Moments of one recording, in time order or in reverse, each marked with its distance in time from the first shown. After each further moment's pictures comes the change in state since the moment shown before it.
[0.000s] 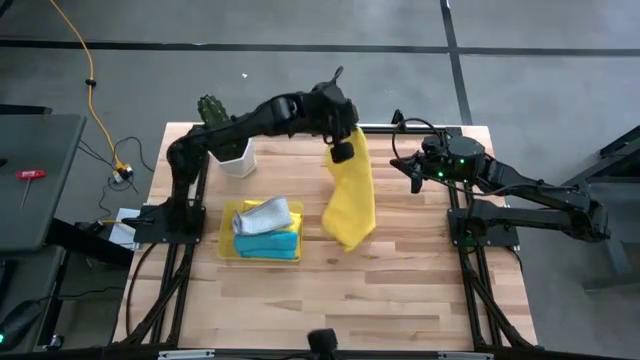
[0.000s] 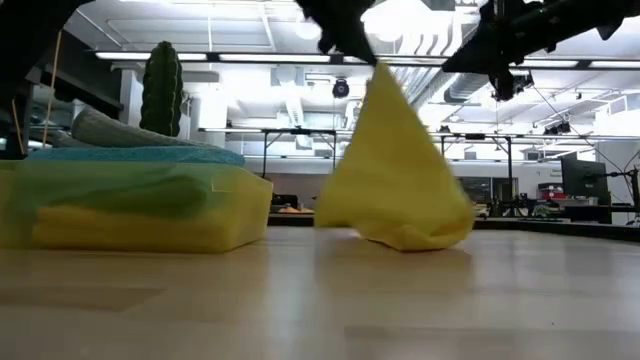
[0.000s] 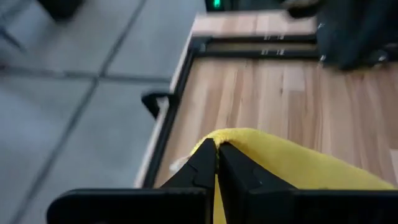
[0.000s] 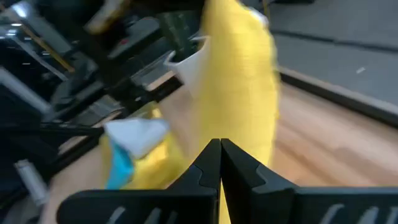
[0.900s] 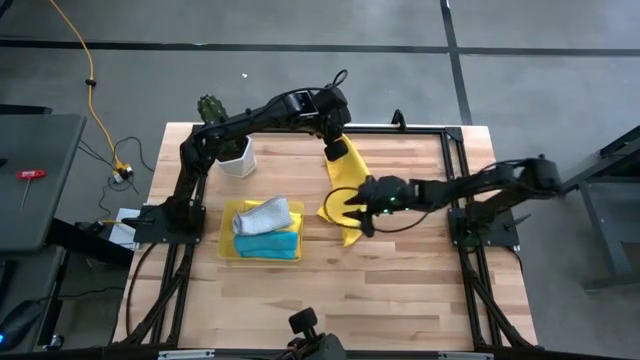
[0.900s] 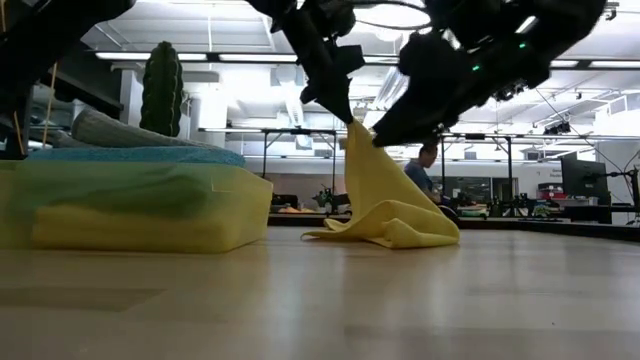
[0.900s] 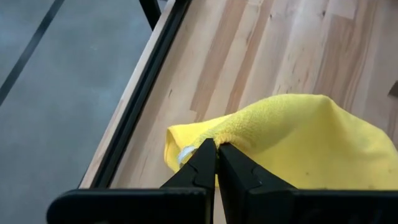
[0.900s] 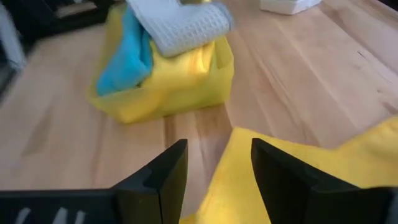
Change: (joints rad) left arm 0.115 0.110 -0.002 -0.197 0.044 -0.136; right arm 0.368 0.704 0.020 0.454 0.084 -0.217
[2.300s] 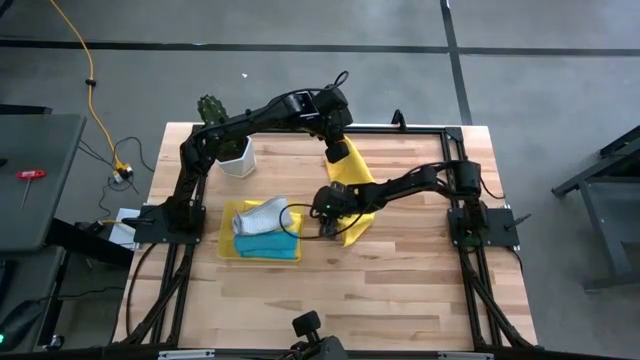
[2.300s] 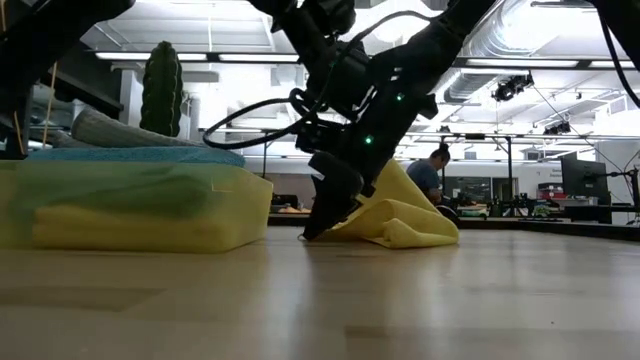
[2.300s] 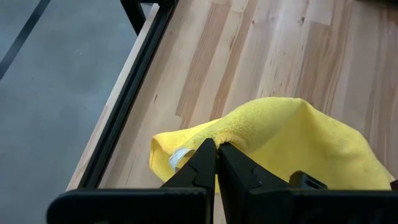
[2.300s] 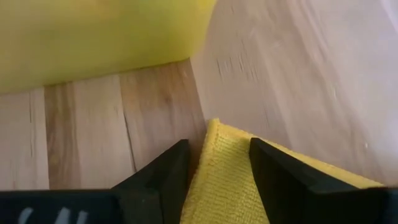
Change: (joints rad) left arm -0.008 -0.002 0.000 0.009 0.053 -0.003; right arm 0.004 0.638 0.575 -0.392 0.116 -0.077
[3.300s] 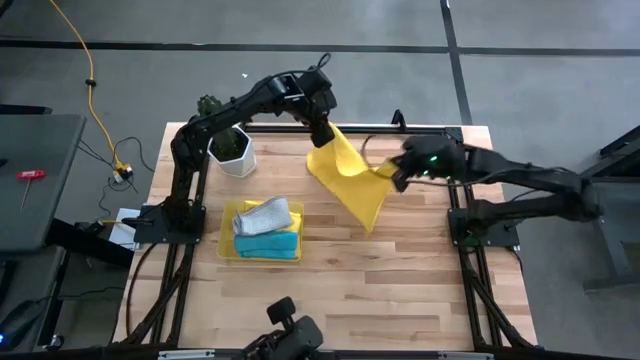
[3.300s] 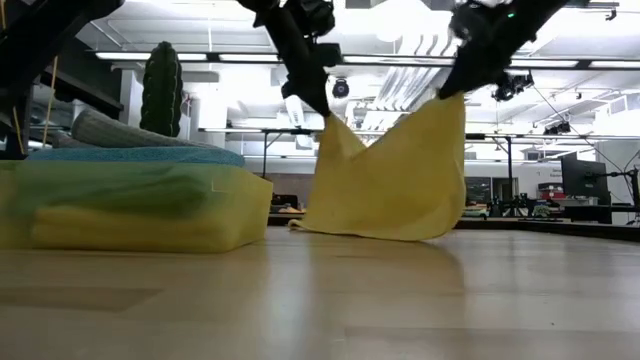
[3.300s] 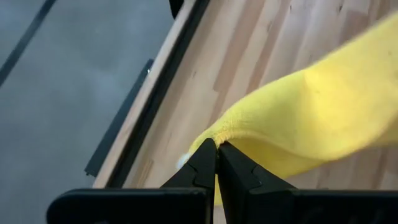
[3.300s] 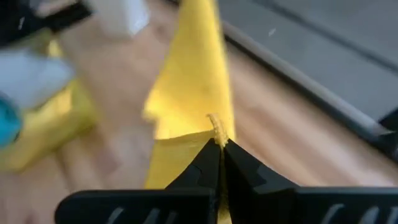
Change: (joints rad) left arm 0.099 -0.053 0.018 -0.127 0.007 0.027; right arm -0.244 -1.067 -0.336 -0.444 0.130 0.180
